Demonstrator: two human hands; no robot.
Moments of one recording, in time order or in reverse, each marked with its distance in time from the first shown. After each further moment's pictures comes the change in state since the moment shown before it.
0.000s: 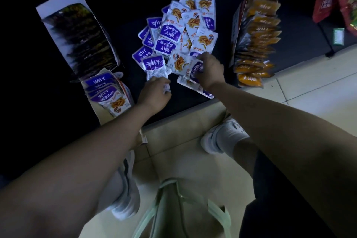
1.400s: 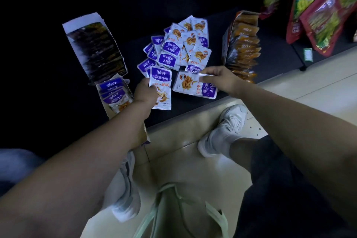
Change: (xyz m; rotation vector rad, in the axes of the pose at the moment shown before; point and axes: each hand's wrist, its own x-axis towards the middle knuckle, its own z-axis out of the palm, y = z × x) left_hand -0.029 0.015 -0.034 -0.688 0.201 -0.309; right_hand -0.035 0.003 -0.073 0.607 -0.370 0.090
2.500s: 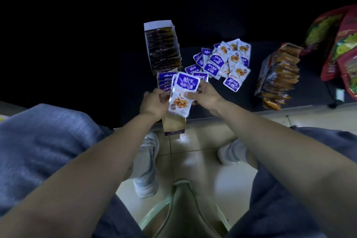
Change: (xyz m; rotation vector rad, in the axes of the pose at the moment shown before) left_hand -0.071 -0.056 -0.117 0.204 0.102 0.024; right_hand -0.045 -0.068 0.170 0.059 -0.150 -0.078
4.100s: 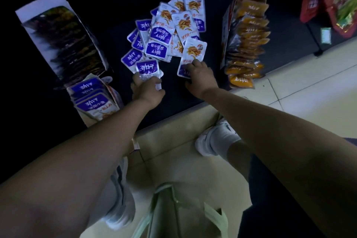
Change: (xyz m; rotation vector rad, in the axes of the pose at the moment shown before) left_hand 0.099 0.067 0.160 0.406 -0.152 0.101; right_hand 0.075 0.107 -0.145 -1.057 0.298 -0.046
